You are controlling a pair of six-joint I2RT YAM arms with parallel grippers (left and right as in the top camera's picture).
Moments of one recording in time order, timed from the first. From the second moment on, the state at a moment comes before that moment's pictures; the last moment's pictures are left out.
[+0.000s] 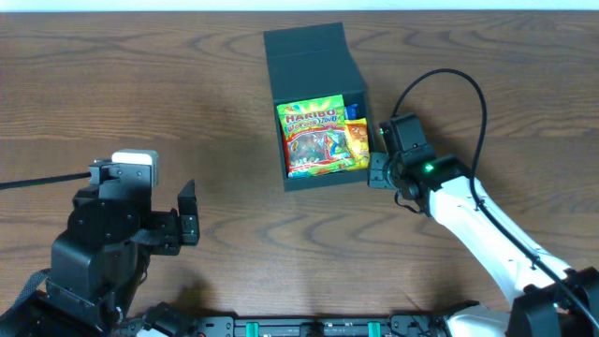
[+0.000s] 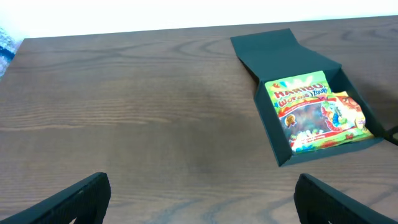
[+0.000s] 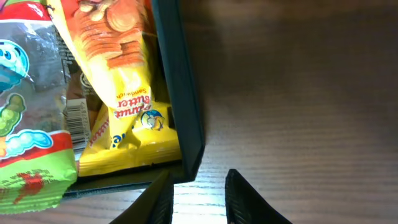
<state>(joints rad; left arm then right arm) -0.47 0.77 1.34 -1.21 -0.32 -0.22 0.37 1.46 0.89 -0.55 0.08 0.44</state>
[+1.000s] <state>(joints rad) -0.47 0.77 1.34 -1.21 -0.32 -0.22 0.34 1.58 0.92 -0.46 0.05 0.33</state>
